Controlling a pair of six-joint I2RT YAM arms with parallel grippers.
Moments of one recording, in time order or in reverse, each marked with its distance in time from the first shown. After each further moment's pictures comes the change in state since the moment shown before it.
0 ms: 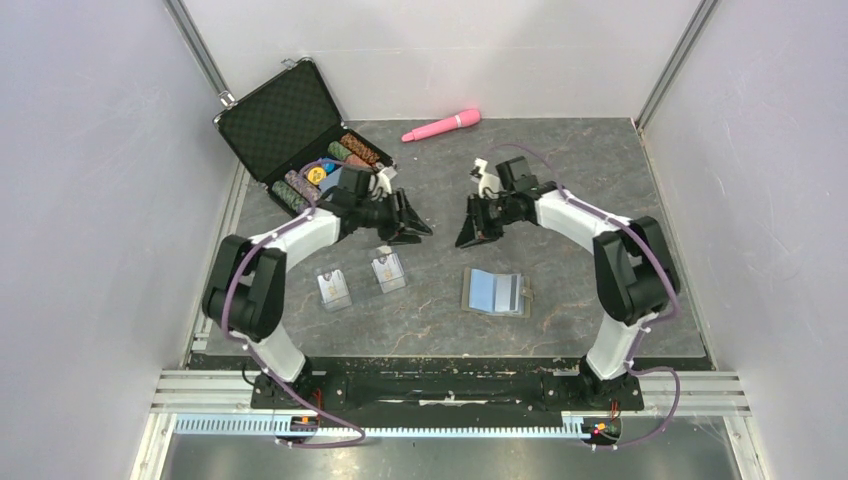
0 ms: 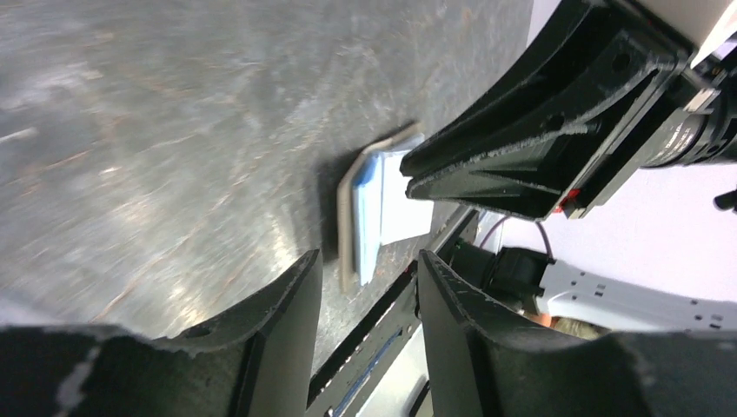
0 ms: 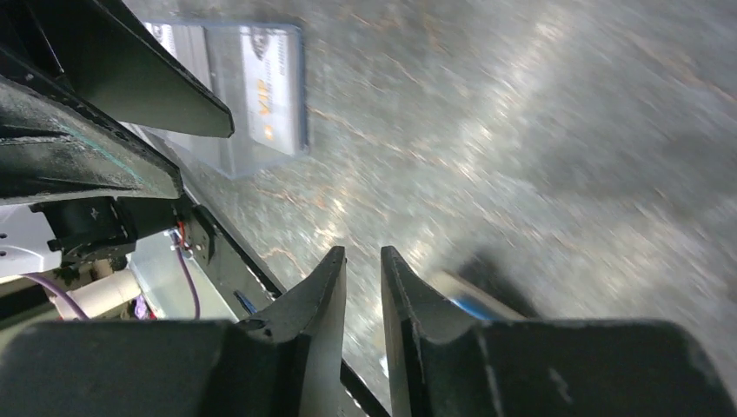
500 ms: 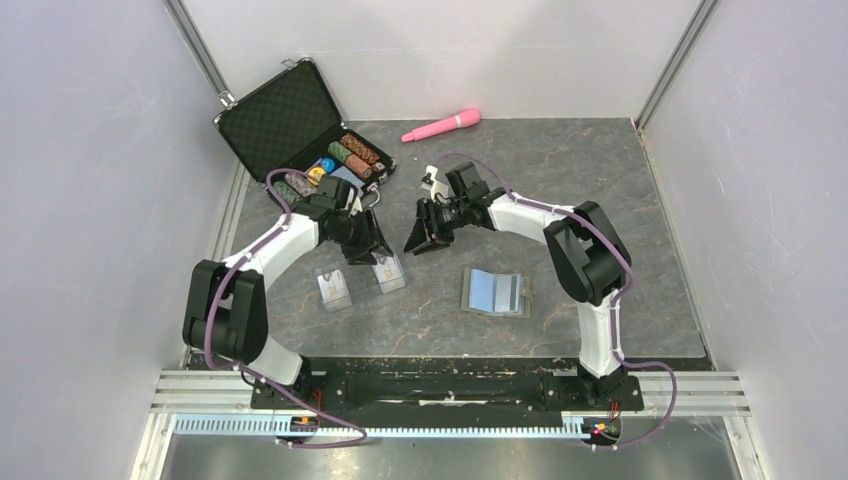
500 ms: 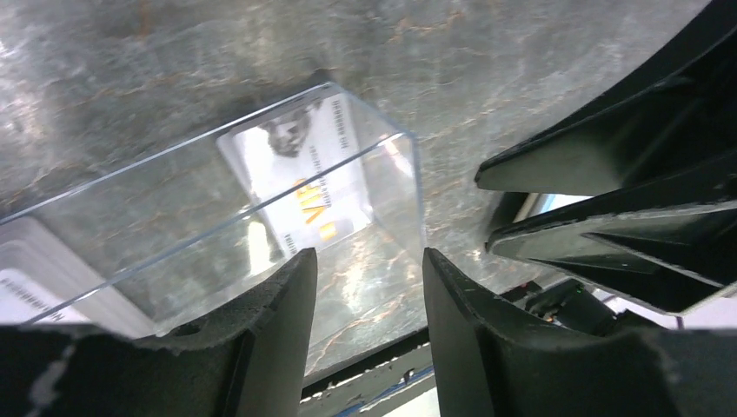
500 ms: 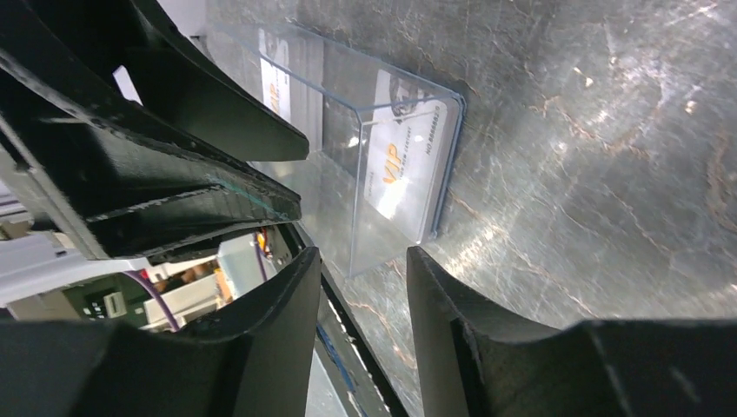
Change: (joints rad) left arm 0.115 -0.174 -0.053 -0.431 -0.317 0.151; right arm 0.204 0.260 0.193 0.218 -0.130 0.231
